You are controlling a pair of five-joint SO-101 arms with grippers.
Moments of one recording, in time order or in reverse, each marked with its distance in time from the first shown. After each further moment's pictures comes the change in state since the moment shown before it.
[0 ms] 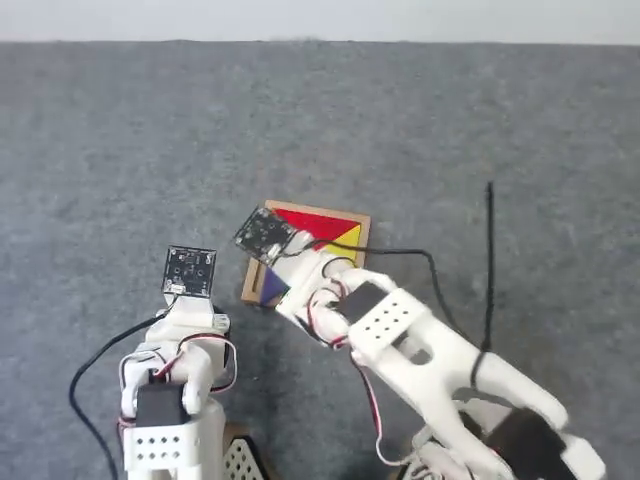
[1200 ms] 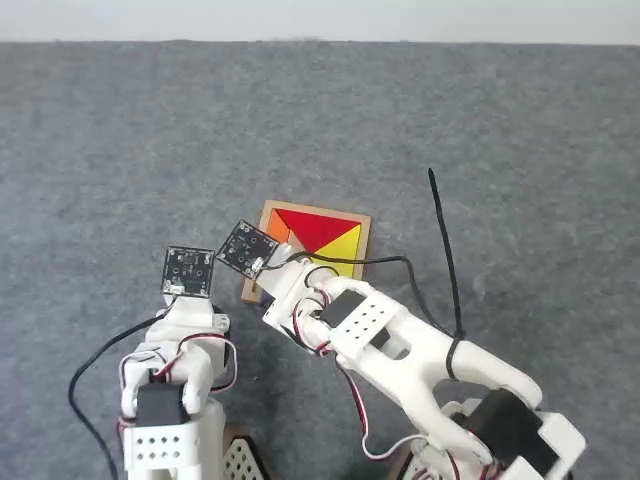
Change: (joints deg) left arm 0.0 0.0 0.0 0.0 0.2; right arm -3.3 6.5 0.0 -6.9 0.0
